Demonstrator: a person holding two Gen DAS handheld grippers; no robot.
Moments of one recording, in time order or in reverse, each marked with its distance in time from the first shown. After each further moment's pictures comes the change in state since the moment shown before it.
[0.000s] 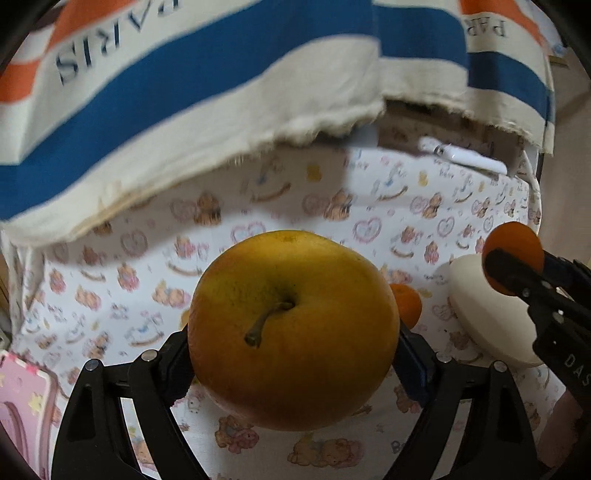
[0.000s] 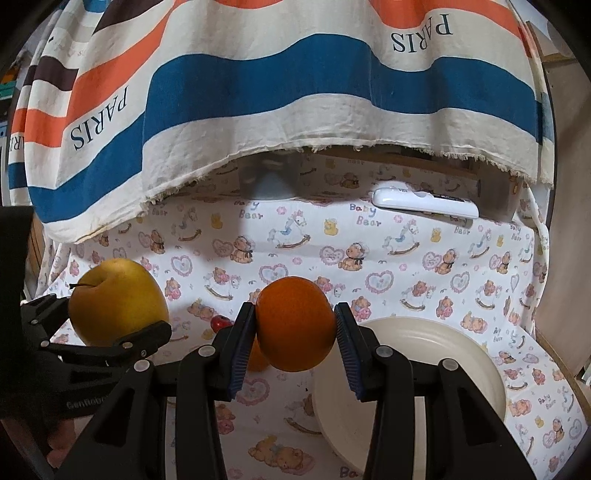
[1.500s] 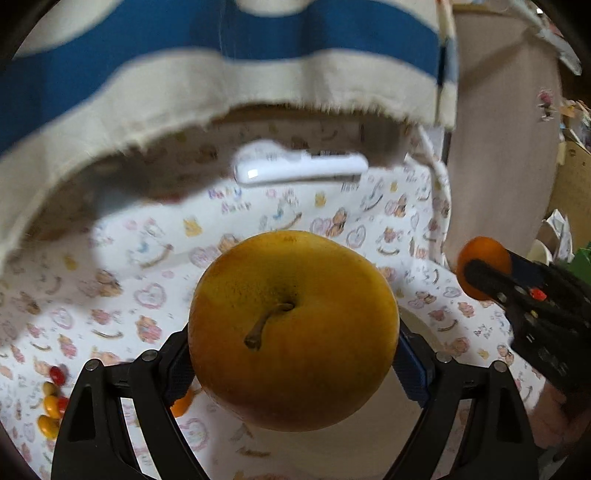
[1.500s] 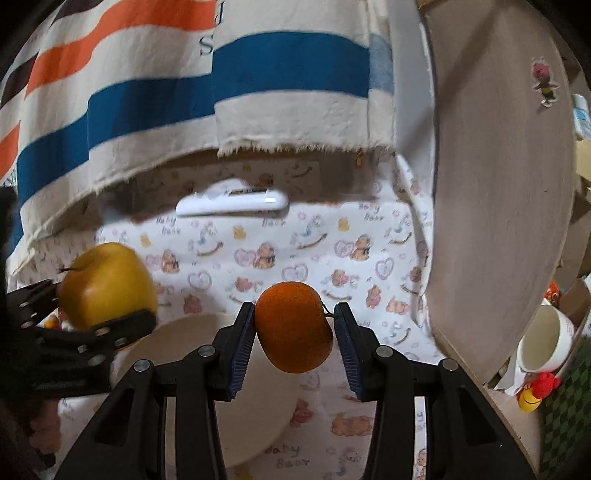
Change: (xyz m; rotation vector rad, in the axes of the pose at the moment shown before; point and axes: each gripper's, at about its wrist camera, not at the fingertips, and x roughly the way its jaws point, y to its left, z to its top) left arm 0.034 -0.182 0.061 0.146 0.086 -0.283; right arm -0.037 -0.189 0.004 0.111 0.068 -0.180
